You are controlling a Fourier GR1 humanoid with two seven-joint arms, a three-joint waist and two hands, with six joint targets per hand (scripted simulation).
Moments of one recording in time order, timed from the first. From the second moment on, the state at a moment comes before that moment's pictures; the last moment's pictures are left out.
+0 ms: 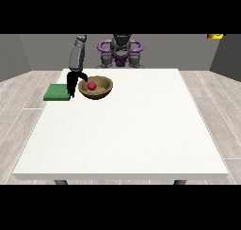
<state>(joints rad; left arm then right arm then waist) -0.74 0.59 0.42 -1.24 0.28 -0.33 0.19 -0.39 -0.19 -0.36 -0.69 -0.25 0.16 -0.49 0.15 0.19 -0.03</state>
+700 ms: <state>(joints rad) -0.75 0.64 0.46 -1.28 0.36 -0.38 0.21 -0.38 -0.18 -0.37 -0.69 -0.23 -0.03 -0.53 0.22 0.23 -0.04</state>
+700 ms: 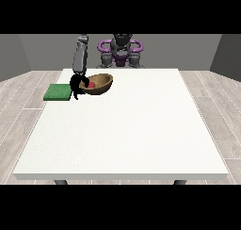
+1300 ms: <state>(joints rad) -0.73 0.67 0.49 -1.21 0.38 -0.40 0.21 -0.35 -0.22 -0.29 -0.82 -0.22 -0.15 -0.30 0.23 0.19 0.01</state>
